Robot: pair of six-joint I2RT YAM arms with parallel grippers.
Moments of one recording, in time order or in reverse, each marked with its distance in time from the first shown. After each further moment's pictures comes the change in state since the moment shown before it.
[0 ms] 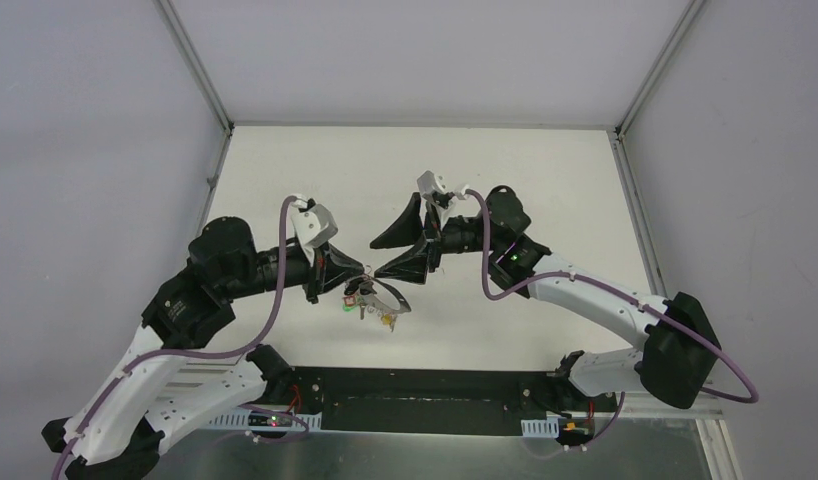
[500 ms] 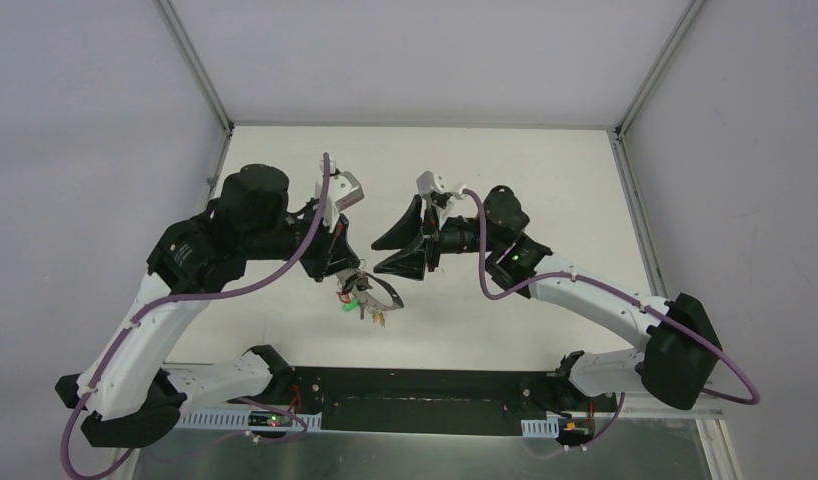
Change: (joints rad) left arm 0.000 0.316 0.418 -0.440 -0.067 -0.031; right arm 0.000 -0.016 0.000 -0.064 0.044 -0.041
